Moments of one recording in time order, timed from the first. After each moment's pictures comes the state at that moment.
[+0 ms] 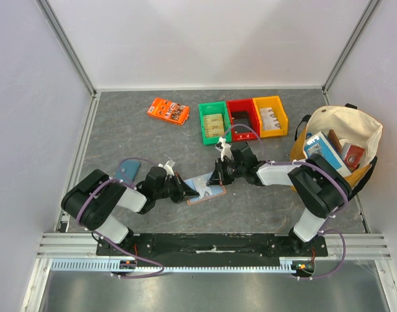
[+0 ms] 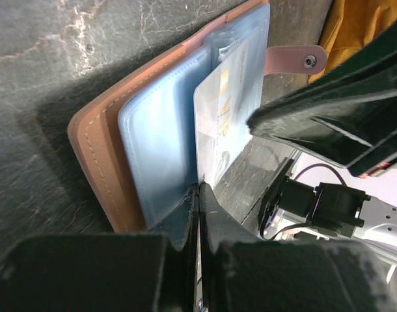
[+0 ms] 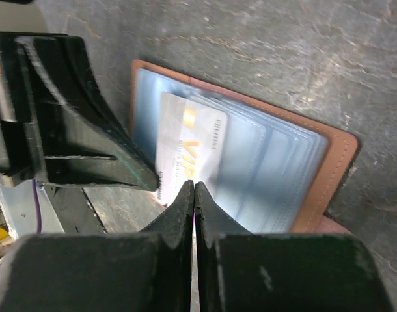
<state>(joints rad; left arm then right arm) -0.58 1.56 0.24 0.73 0.45 -1.13 0.62 1.69 0.72 0.25 -0.56 0.49</state>
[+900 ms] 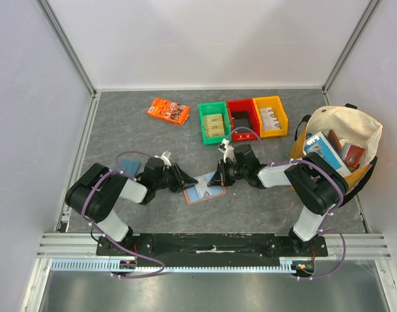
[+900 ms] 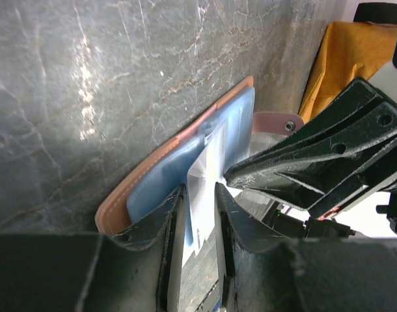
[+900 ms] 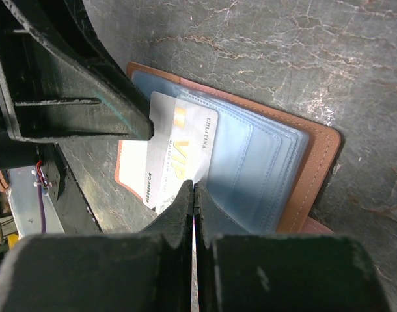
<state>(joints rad) -0.48 1.61 0.34 0.70 0.45 -1.10 0.60 1.75 0.66 0.39 -0.57 0.54</state>
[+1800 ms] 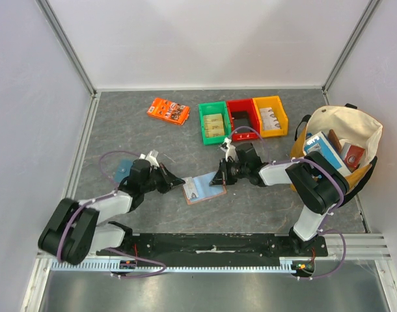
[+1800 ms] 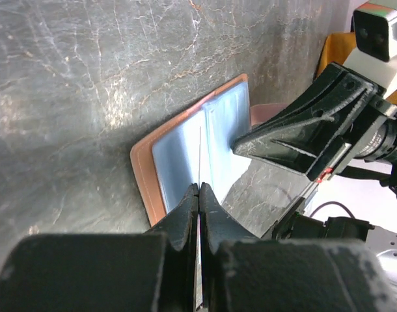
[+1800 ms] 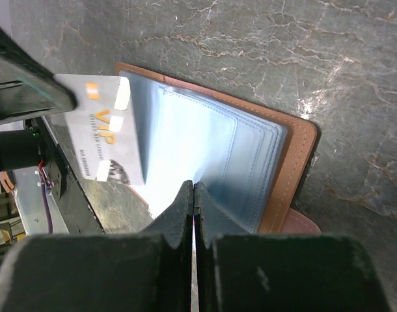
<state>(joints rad) -0.38 1.29 0.27 0.44 0.43 -0.96 0.57 1.75 0.67 0.35 -0.59 0.53</state>
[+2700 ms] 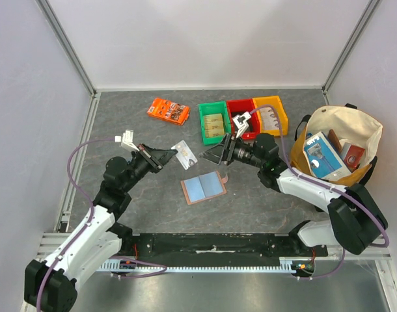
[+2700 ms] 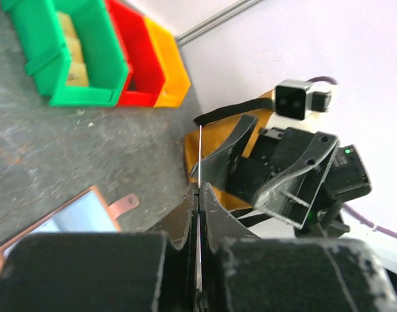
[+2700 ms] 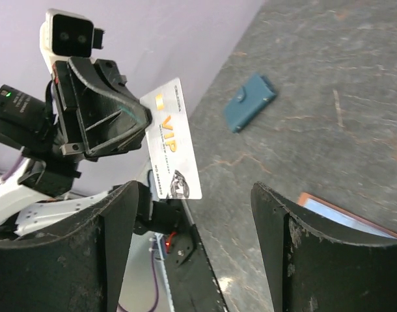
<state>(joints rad) -0.38 0.72 0.42 0.26 0.27 -1.01 0.60 1.34 0.68 0.61 -0.55 0.83</state>
